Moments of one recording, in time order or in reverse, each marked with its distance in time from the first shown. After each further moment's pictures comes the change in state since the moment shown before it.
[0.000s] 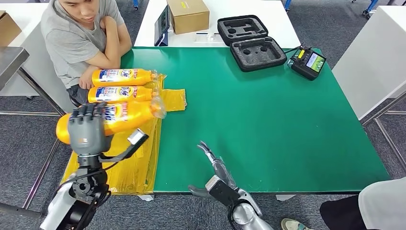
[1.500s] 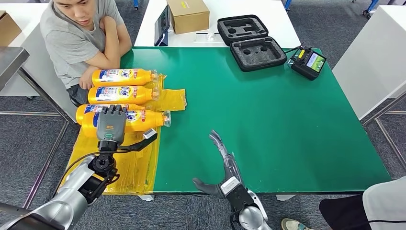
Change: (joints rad) left arm -0.345 -0.067 -0.115 0.769 0.000 0.000 -0.041; right arm 0.123 -0.002 -0.067 -0.299 -0.049 0.005 0.000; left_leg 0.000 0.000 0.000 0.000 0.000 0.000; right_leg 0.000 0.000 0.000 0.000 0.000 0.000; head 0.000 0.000
